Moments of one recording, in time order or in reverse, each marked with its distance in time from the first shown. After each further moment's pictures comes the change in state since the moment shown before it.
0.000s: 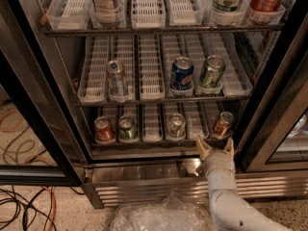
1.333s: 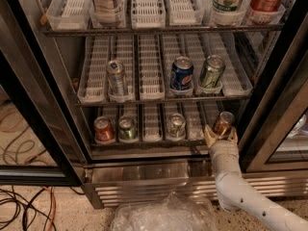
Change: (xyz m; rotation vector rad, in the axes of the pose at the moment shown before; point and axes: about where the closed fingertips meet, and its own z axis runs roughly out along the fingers) arm 0.009 -0.029 0.067 0.016 -0.014 -0.040
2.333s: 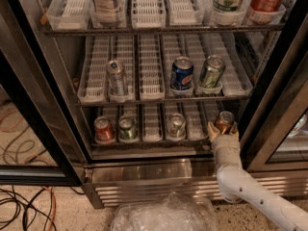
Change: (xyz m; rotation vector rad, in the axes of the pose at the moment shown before) arm 0.005 -0.016 0.031 0.030 0.011 -0.043
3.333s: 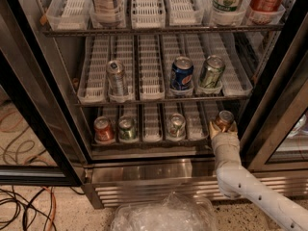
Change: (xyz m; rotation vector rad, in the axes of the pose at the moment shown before) arm 0.000 -0.001 0.012 0.010 0.003 0.000
